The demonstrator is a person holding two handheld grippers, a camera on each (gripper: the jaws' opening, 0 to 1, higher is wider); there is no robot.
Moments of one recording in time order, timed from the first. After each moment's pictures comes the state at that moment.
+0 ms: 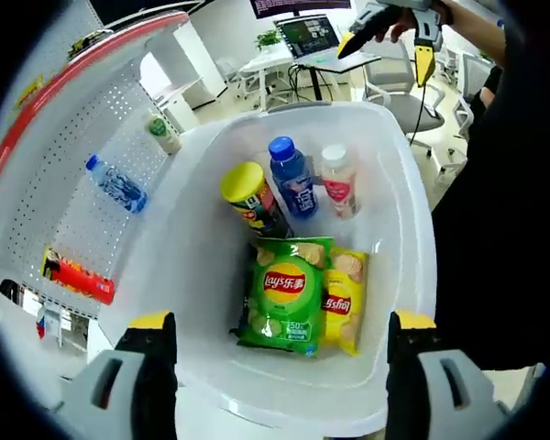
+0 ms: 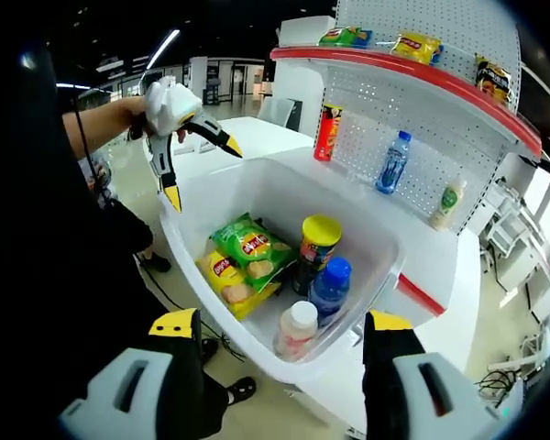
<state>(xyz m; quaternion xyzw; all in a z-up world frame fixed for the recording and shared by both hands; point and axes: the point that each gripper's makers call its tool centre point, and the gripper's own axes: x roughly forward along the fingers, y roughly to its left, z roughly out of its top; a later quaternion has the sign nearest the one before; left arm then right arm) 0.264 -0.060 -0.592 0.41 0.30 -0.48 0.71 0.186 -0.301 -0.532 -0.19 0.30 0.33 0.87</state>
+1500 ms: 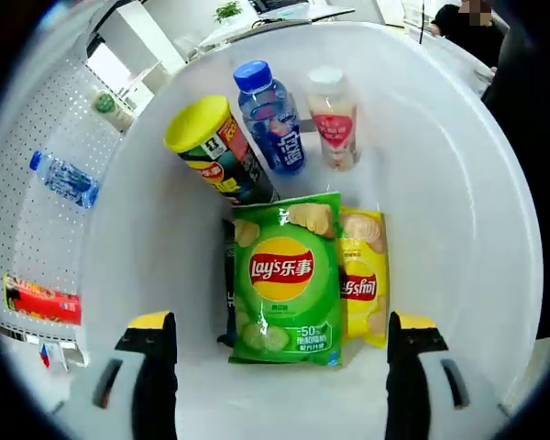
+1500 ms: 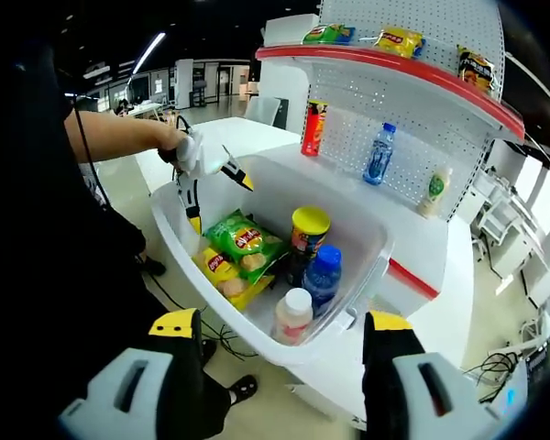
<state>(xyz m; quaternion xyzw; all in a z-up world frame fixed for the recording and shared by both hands) 0.300 -0.067 -0.690 0.47 0.34 -0.50 0.64 0.176 -0.316 -0.534 -0.18 0.31 0.31 0.88</state>
